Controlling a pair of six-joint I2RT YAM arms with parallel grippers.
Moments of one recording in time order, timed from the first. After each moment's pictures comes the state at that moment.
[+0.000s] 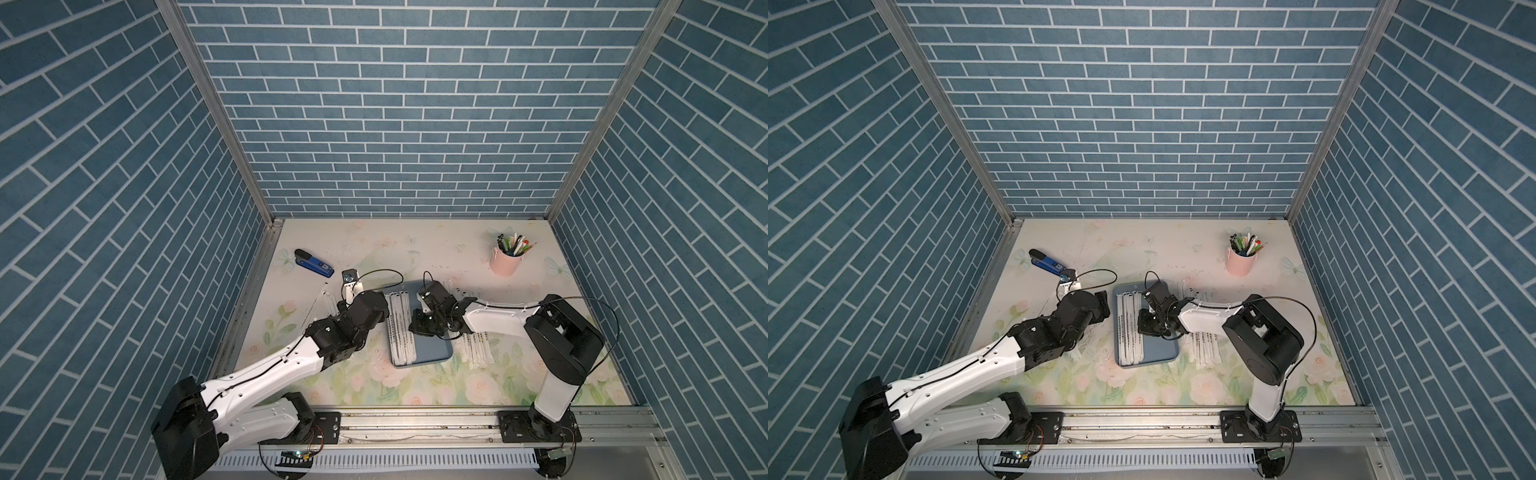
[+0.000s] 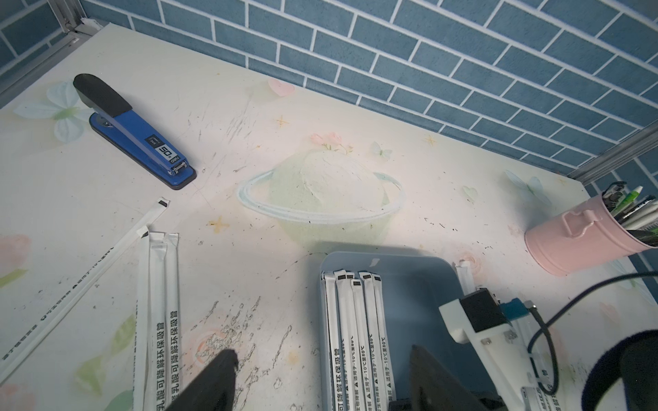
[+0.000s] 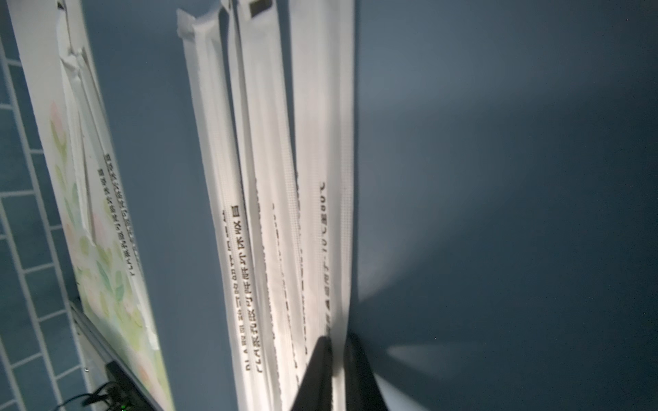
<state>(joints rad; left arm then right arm) -0.85 1.10 0.74 -0.34 -0.62 -0.80 0.86 1.78 0.96 -0.18 -0.25 0.84</state>
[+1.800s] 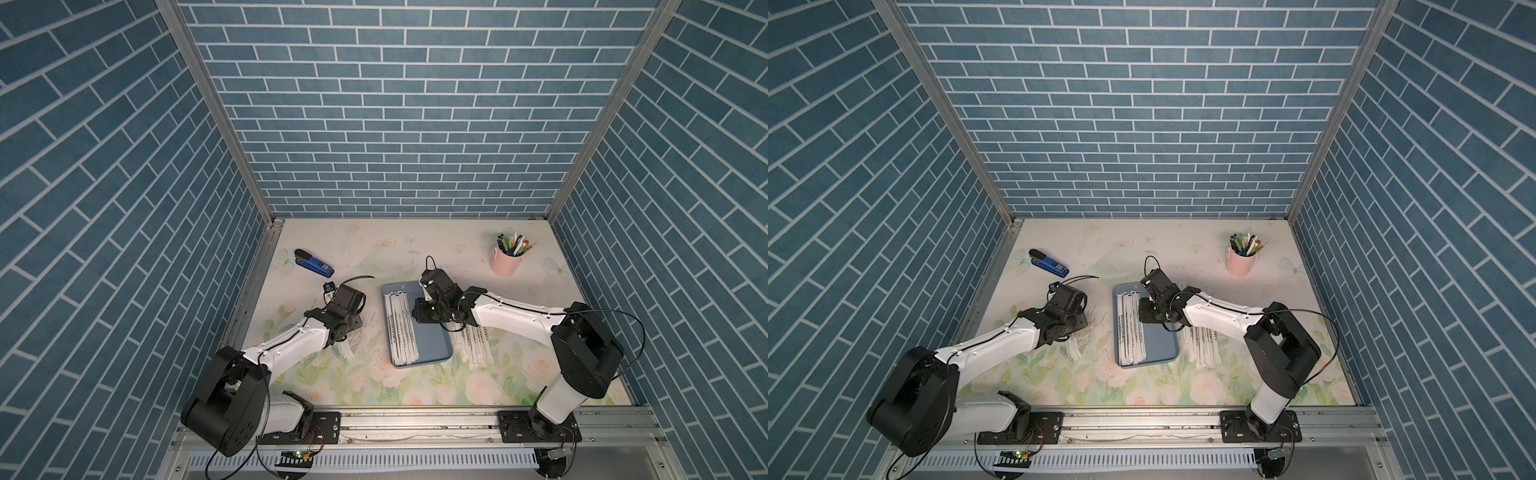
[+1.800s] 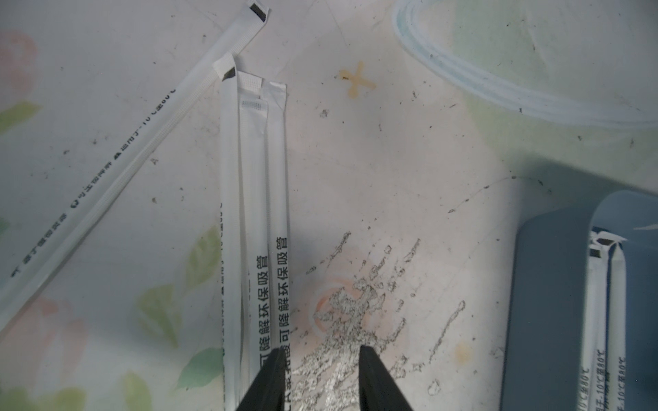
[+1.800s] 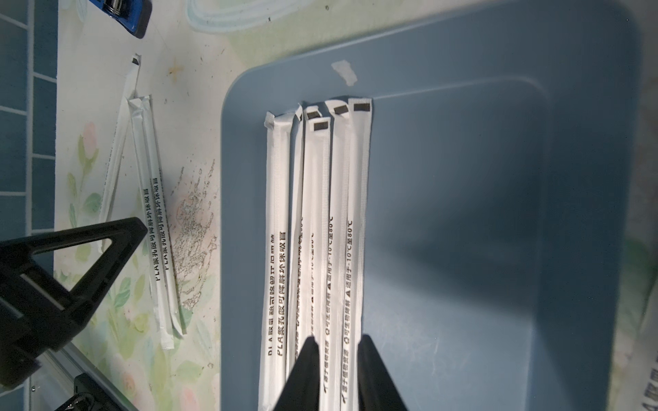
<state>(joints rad) -0.48 1.32 0.63 -0.38 -0.27 -0.80 0.86 1.67 1.05 -0.35 -0.11 0.70</state>
